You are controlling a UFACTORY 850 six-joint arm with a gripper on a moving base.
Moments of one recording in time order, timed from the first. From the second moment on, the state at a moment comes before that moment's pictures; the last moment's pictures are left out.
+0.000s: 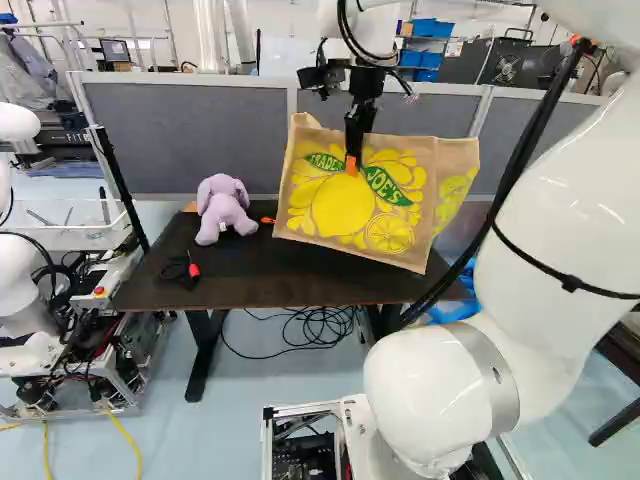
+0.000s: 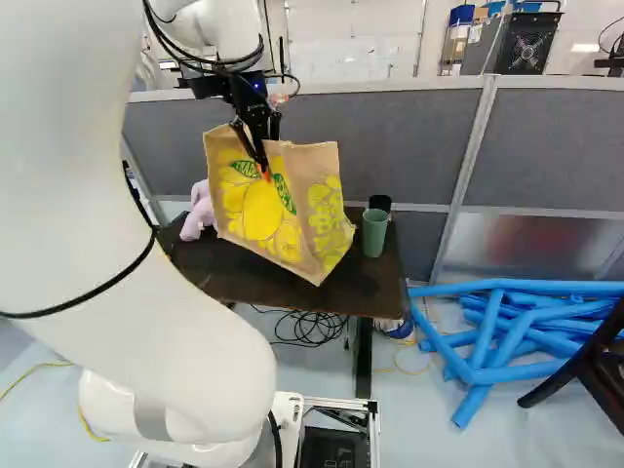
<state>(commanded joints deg) 3.4 1.2 -71.1 -1.0 -67.5 -45.8</state>
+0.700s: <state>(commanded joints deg) 3.5 -4.4 -70.2 -1.0 -60.0 -61.0</state>
